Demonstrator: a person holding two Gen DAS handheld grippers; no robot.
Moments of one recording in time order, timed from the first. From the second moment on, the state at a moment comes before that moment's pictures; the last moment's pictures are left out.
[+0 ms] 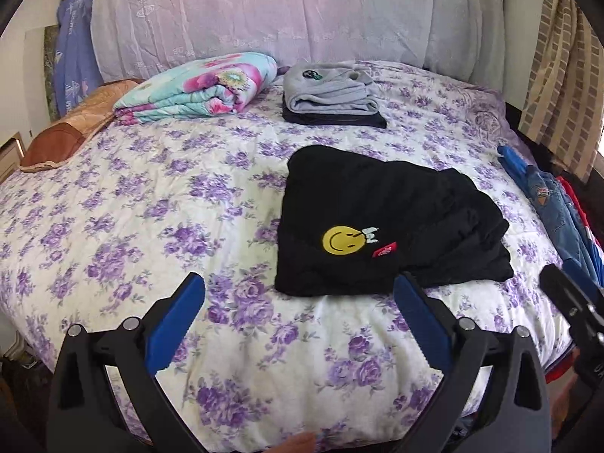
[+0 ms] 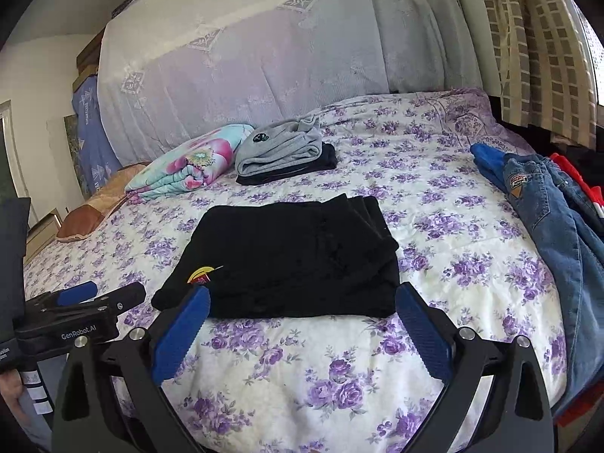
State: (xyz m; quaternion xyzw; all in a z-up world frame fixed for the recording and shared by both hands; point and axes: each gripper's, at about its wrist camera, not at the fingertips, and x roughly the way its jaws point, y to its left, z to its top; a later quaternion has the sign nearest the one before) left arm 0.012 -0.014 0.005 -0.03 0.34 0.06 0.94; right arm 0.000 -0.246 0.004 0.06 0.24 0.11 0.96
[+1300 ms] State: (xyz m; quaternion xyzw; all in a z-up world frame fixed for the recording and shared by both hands) left arm 0.178 0.031 -0.060 -0.12 0.45 -0.07 0.88; right arm 0.185 -0.302 -0.072 0.18 0.40 0.13 0.89
